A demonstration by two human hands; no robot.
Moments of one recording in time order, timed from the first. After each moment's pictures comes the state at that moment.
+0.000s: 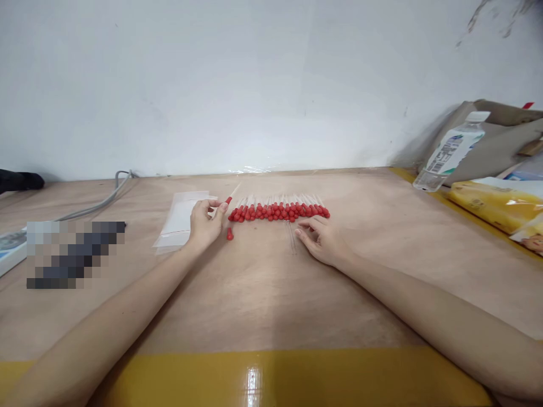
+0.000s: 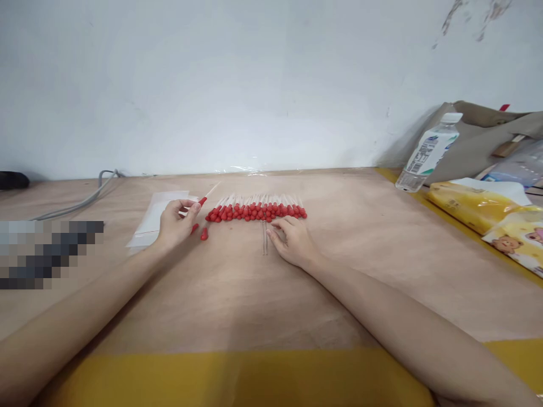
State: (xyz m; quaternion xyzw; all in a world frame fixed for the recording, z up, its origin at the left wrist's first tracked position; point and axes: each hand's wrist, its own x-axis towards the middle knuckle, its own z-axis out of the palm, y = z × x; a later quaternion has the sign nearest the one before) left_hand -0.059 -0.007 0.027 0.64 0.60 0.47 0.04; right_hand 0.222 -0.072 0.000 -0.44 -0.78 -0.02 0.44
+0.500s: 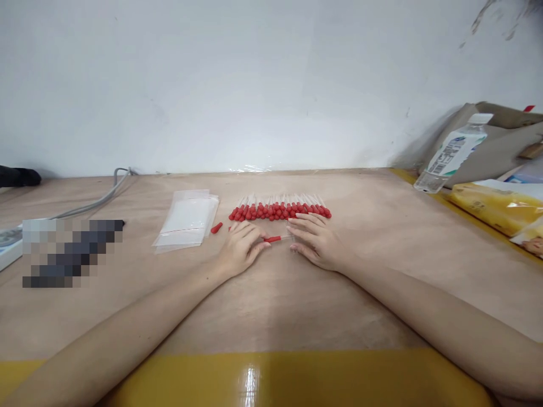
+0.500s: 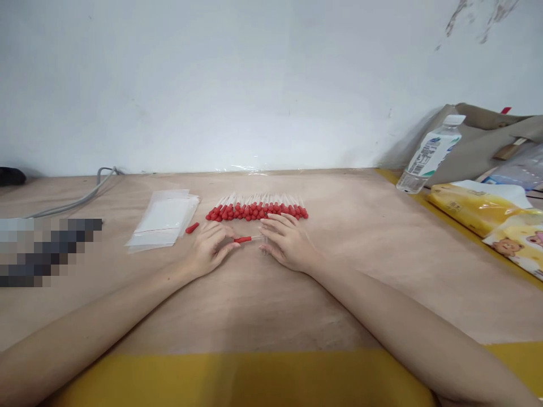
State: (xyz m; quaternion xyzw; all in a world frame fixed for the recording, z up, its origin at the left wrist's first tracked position) left_hand -0.014 -0.060 0.013 0.89 0.31 0.34 -0.03; right_hand 0.224 -0.072 0.001 -0.32 -0.87 -0.13 0.35
